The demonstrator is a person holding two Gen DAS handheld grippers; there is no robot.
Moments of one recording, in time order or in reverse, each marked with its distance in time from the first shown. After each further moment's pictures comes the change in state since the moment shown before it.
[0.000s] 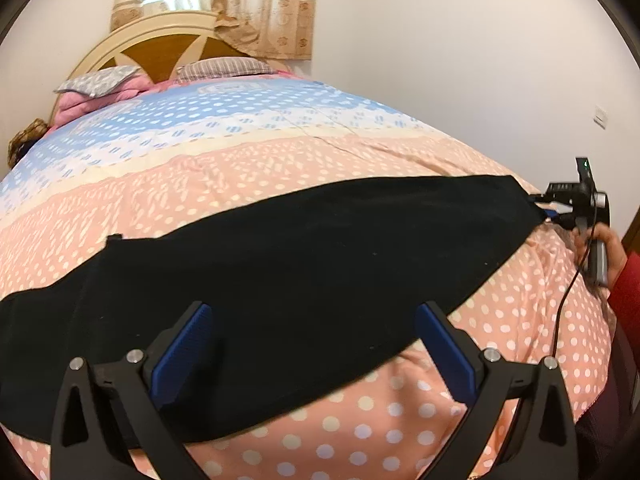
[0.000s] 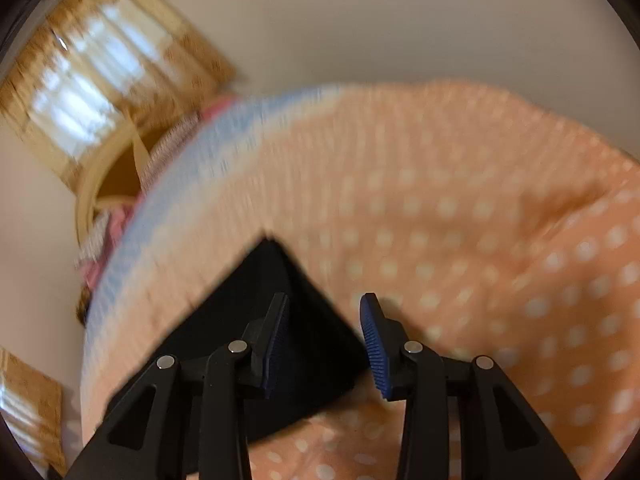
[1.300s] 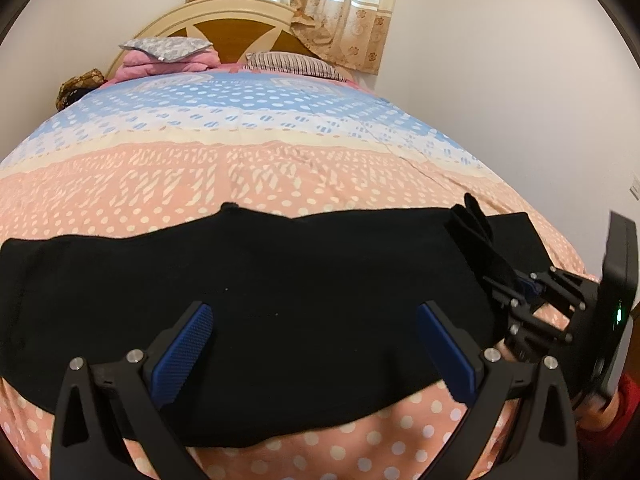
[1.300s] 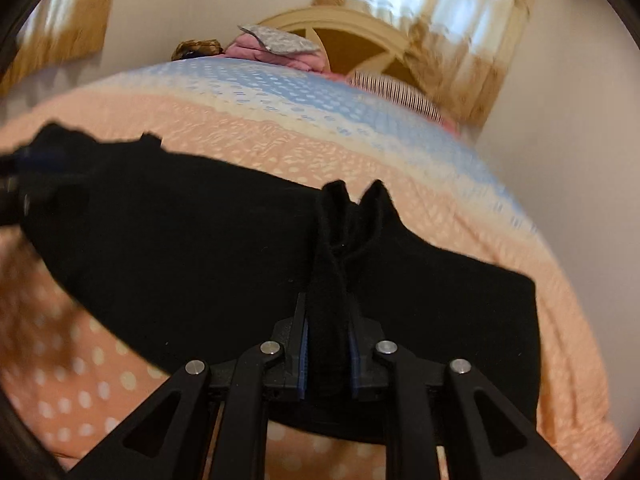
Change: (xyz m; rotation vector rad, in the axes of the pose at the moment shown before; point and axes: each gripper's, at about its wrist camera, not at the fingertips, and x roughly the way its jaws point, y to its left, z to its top) left arm -0.013 0.086 -0.014 -0.217 -0.030 0.079; right arm 0.002 0.302 -0.303 -1.198 -0.124 -0.009
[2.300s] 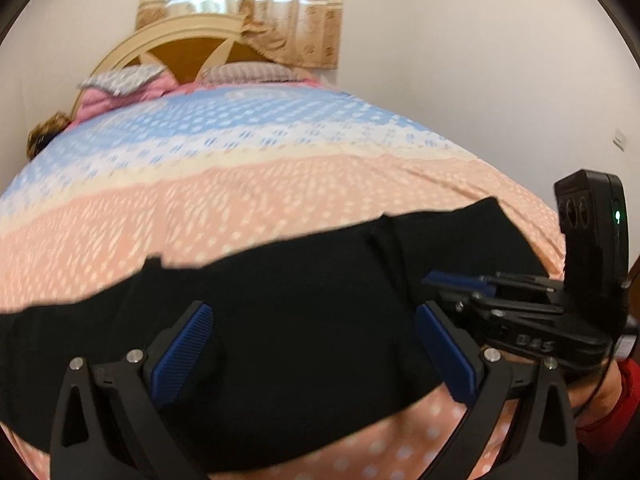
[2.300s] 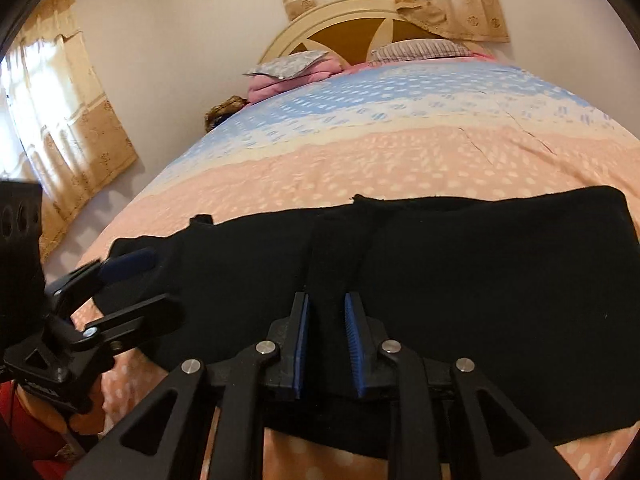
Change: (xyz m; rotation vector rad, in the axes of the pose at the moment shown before) left arm 0.009 -0.071 0.023 0.186 -0.018 -0.034; right arm 0.023 -0.079 0.004 0.460 0.000 0.501
